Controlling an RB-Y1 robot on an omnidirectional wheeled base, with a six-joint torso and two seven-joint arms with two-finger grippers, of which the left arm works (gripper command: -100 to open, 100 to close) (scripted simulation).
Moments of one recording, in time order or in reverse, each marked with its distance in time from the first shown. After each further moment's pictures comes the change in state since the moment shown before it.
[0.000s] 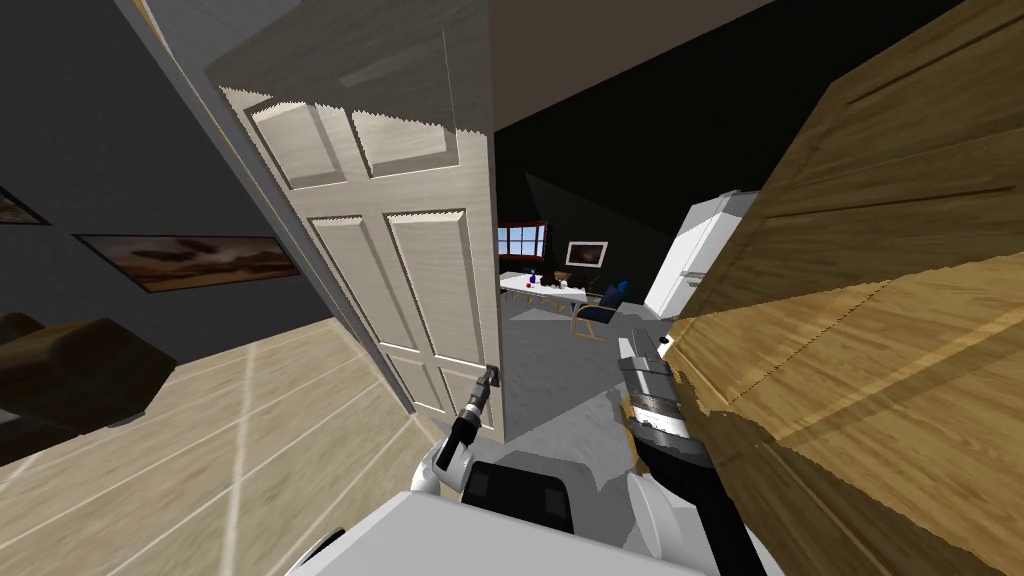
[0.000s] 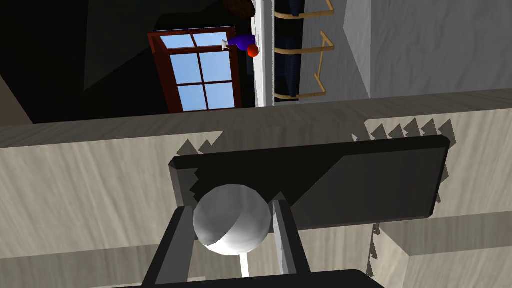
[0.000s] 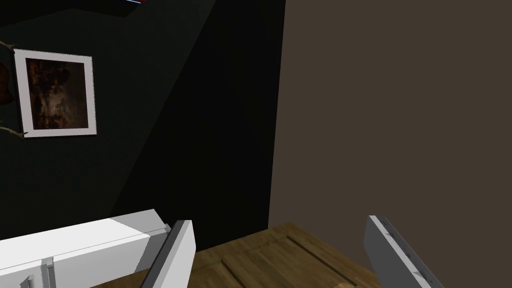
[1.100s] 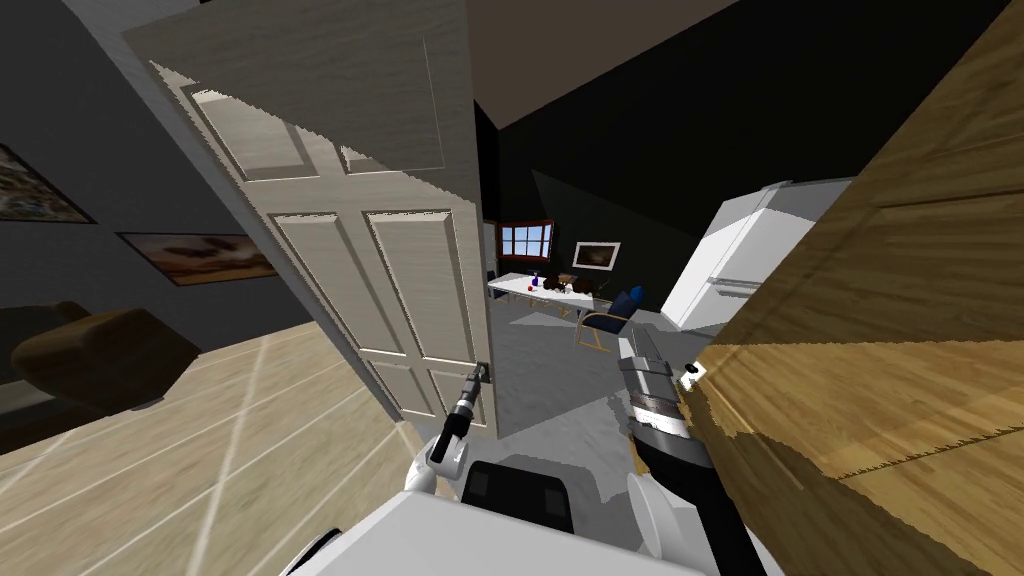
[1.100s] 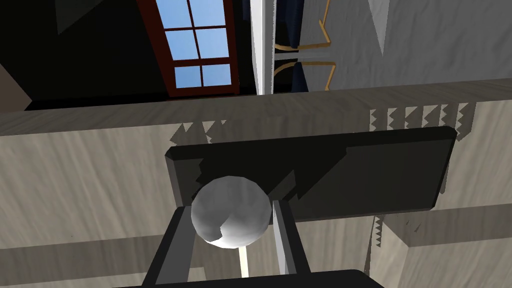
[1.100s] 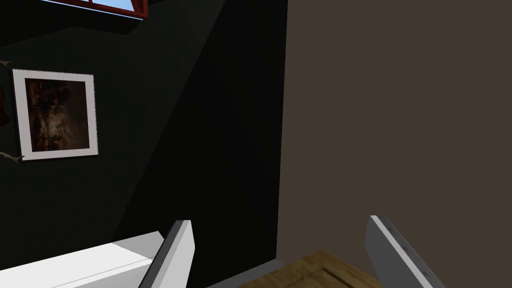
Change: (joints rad) arm -0.015 0.003 0.117 0.017 0.041 0.011 -0.027
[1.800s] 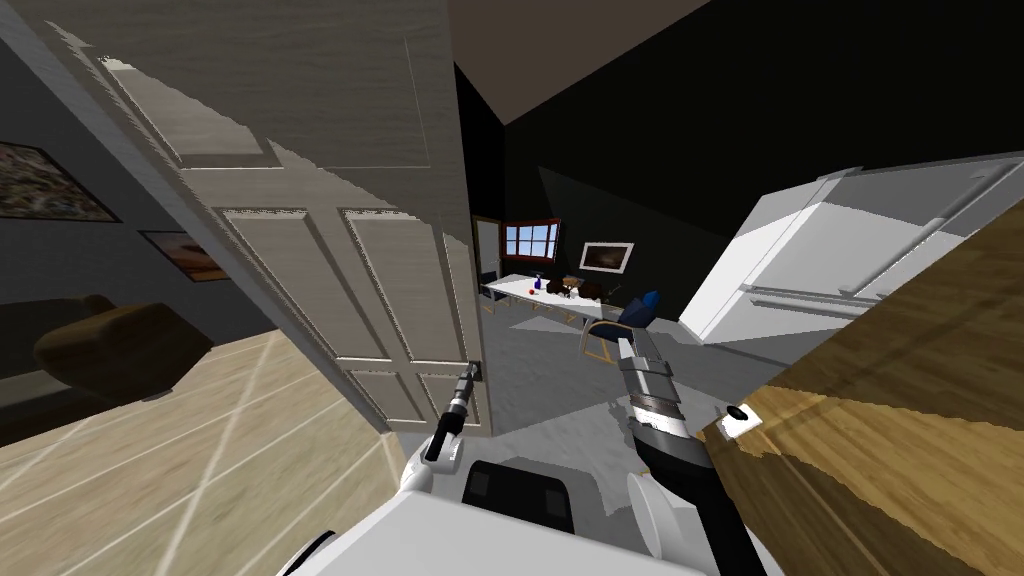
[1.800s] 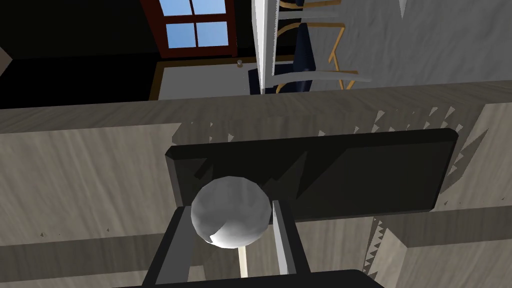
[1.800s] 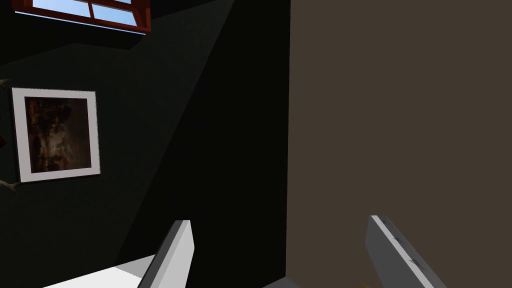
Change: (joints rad) arm -0.005 0.001 0.084 0.013 0.029 -0.007 -0.018
